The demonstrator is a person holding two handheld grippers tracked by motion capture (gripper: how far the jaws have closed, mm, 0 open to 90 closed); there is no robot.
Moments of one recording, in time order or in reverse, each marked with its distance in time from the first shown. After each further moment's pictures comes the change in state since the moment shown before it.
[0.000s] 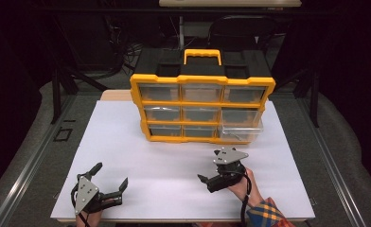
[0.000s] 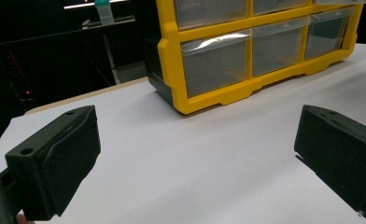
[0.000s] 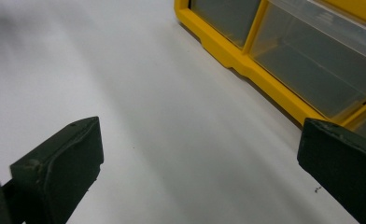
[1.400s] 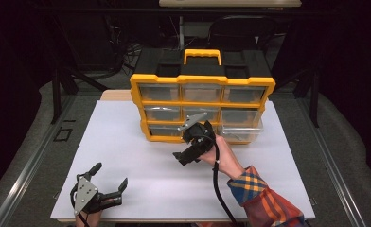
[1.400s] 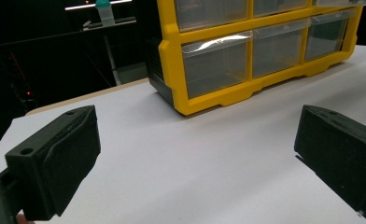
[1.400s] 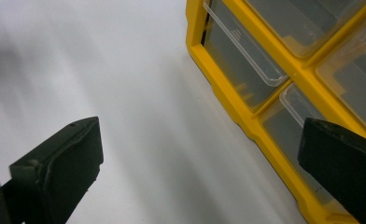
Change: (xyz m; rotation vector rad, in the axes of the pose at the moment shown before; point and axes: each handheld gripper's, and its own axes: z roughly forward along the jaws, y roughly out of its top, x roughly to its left) left arm 0.000 0.000 -0.001 -0.005 0.002 -0.001; right arm 0.001 0.123 0.040 0.229 0.049 -0.041
